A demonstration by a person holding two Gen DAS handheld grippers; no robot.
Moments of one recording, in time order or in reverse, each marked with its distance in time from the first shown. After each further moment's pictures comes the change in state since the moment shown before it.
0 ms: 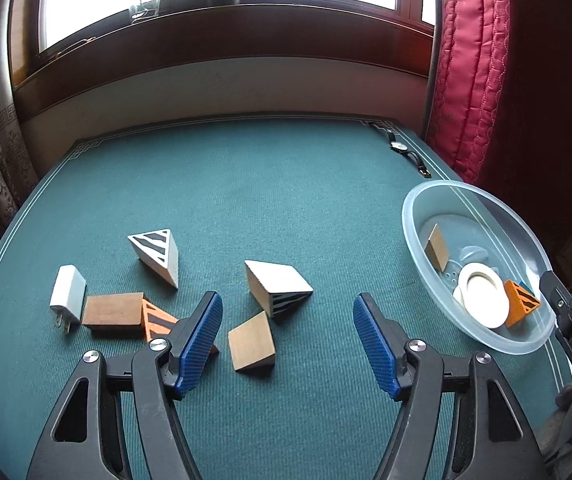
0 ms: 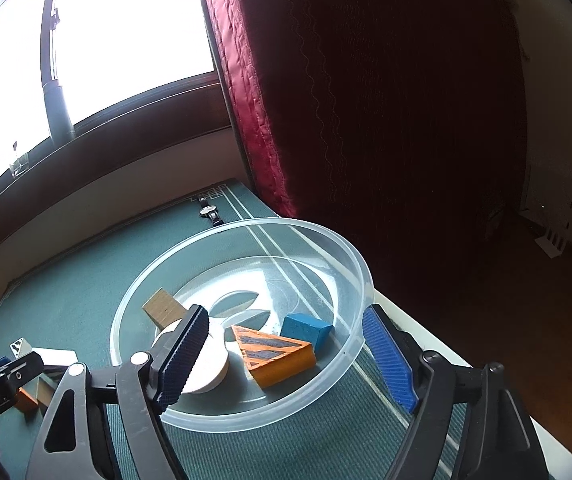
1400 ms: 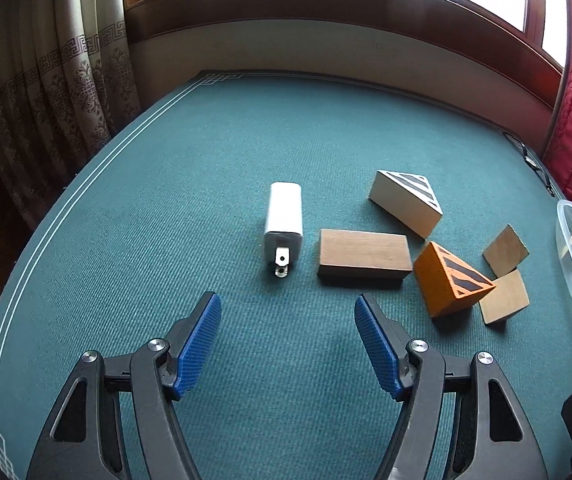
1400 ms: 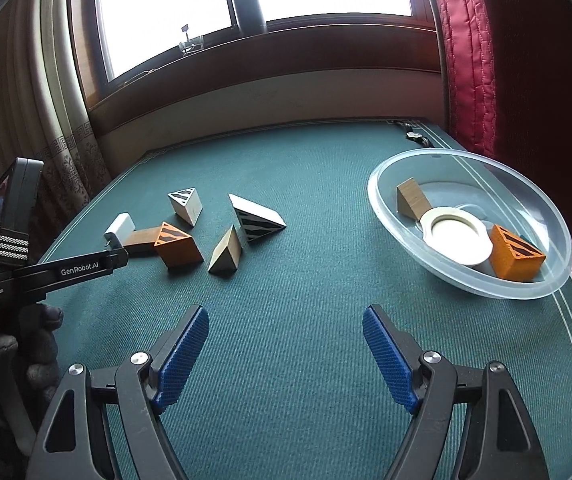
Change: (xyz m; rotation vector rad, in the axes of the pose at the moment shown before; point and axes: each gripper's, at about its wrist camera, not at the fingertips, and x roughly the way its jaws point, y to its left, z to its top) left arm -0.003 0.153 -0.045 -0.223 0.081 0.233; right arm -0.041 0.117 -0.072 -0.323 0.240 0.431
